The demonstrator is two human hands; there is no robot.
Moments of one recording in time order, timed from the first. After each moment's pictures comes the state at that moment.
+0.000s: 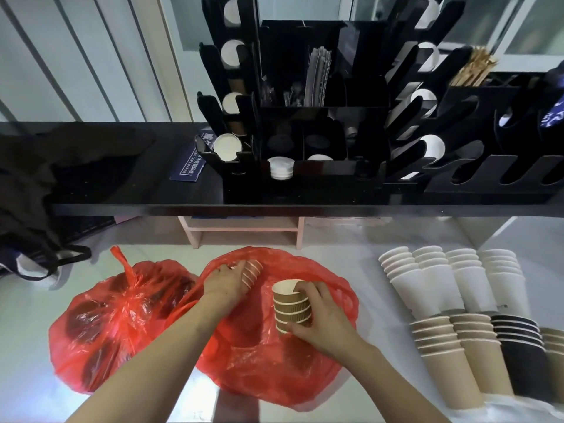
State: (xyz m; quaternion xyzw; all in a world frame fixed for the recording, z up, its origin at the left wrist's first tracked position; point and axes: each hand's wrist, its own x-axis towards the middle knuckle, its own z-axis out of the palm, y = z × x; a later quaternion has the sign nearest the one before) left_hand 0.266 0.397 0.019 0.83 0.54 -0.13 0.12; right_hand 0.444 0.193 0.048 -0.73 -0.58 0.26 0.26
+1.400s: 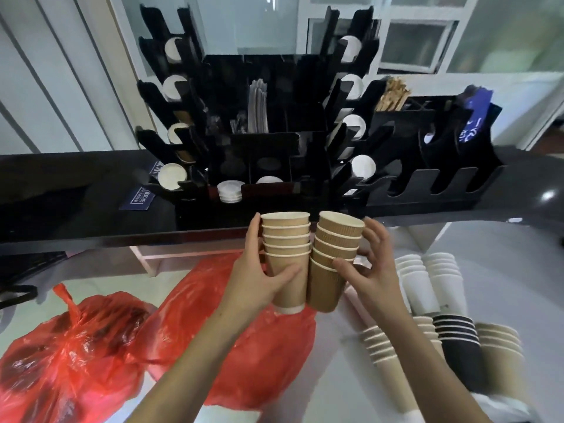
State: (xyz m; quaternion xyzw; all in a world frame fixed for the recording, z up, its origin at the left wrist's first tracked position) left_hand 0.386 0.278 0.173 0.76 0.34 0.32 0.46; right_hand 0.577 0.145 0.165 -0.62 -0.41 0.18 0.65
